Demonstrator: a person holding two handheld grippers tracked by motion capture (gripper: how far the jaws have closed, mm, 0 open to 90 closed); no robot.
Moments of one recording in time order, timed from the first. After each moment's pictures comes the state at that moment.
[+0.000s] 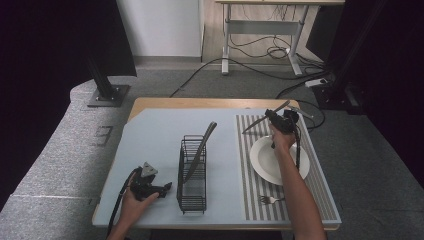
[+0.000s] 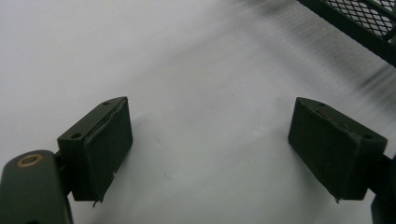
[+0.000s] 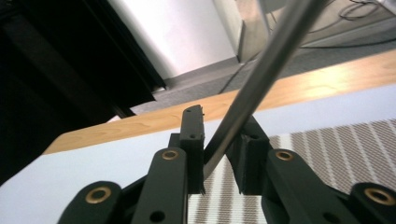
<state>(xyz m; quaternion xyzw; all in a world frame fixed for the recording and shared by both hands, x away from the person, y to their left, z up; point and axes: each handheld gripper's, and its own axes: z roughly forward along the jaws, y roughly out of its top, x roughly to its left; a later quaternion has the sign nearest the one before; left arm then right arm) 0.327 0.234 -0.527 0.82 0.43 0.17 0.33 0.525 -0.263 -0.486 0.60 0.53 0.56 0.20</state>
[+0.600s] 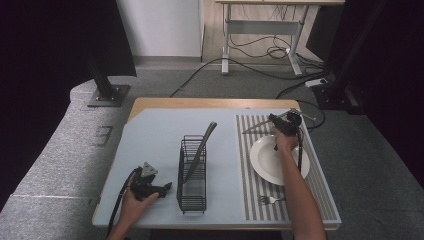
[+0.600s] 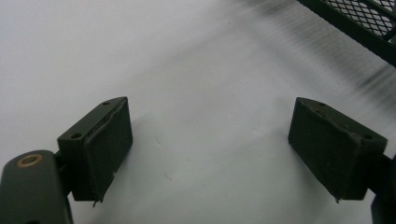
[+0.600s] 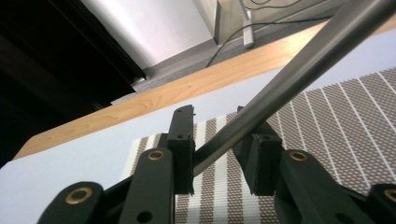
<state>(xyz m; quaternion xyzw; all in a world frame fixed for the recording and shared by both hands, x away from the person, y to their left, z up) 0.327 0.234 -0.527 0.82 0.43 0.17 0.33 0.532 -0.280 -0.506 0.66 0.52 0.52 0.18</state>
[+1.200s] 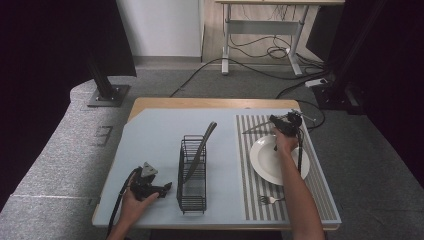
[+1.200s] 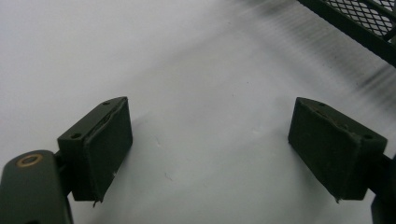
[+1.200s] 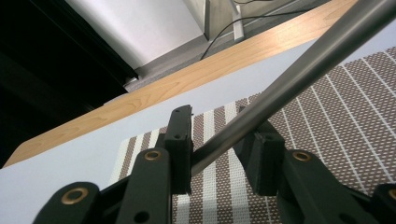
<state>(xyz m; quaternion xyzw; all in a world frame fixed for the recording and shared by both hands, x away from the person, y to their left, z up) 0.327 0.234 -0.527 0.82 0.43 0.17 0.33 0.534 -0.282 -0.511 0.68 0.50 0.51 0.17</state>
